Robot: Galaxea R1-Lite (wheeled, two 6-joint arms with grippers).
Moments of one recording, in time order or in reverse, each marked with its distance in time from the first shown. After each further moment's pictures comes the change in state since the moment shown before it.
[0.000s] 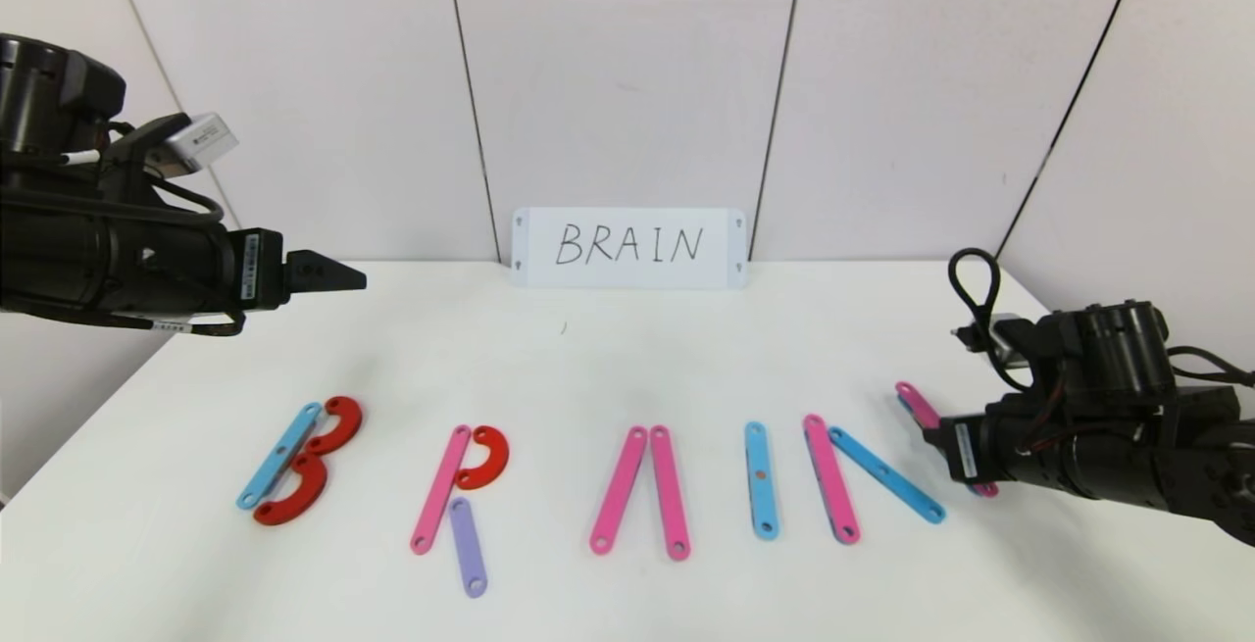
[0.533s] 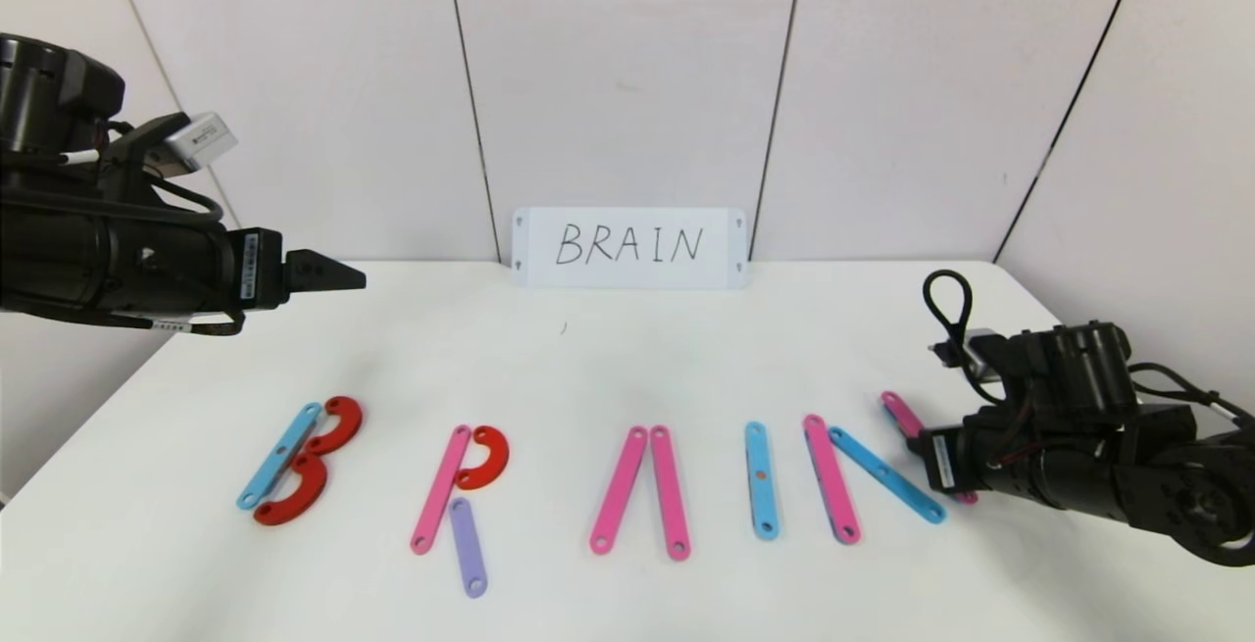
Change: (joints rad) left arm 0.000 0.000 0.000 -0.001 0.000 0.000; right arm 0.020 0.086 0.039 -0.126 -0.025 0.003
